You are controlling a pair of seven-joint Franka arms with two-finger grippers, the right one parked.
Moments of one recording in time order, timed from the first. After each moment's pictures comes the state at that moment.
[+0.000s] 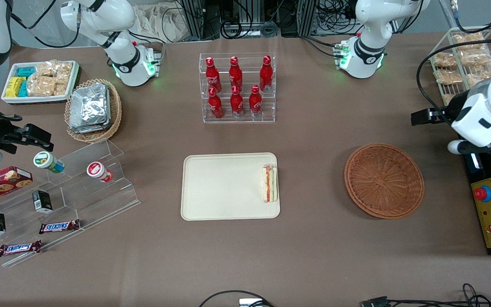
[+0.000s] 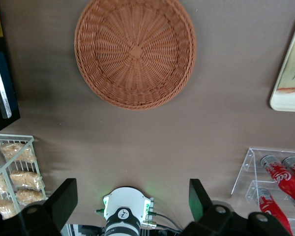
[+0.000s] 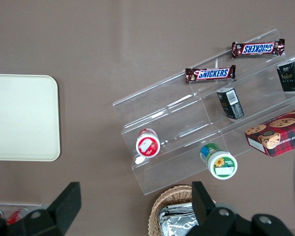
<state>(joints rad) 0.21 0.17 -0.34 -1.43 0.03 1.27 -0.20</state>
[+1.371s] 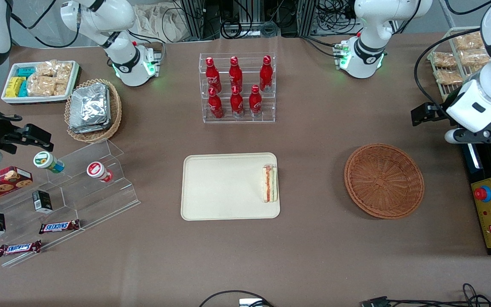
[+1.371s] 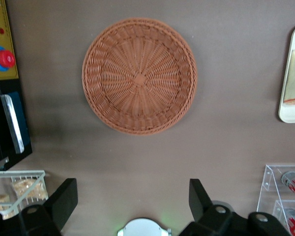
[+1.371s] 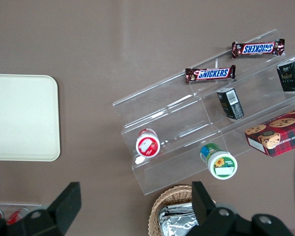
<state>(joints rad) -0.02 0.01 -0.08 -1.64 0.03 1.51 -0.07</state>
